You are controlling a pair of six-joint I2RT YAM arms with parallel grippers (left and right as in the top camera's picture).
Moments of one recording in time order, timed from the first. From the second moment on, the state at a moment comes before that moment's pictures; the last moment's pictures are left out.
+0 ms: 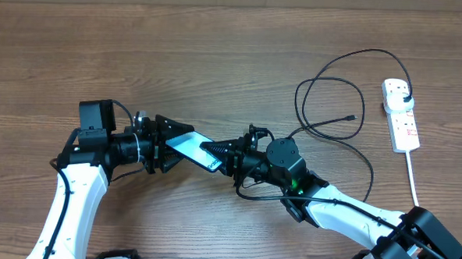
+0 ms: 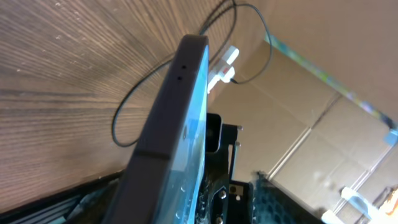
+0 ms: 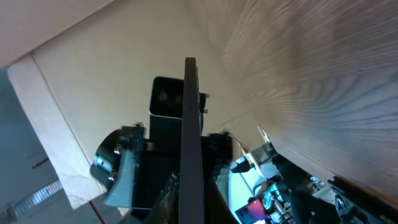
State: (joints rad) left arm 0.10 1.28 0.77 -0.56 1.06 -1.12; right arm 0.75 1.53 0.55 0.78 -0.47 1.98
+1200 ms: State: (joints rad) left arm -0.01 1.28 0.76 -0.39 0.90 -1.30; right arm 0.75 1.52 0.56 0.70 -0.41 2.01
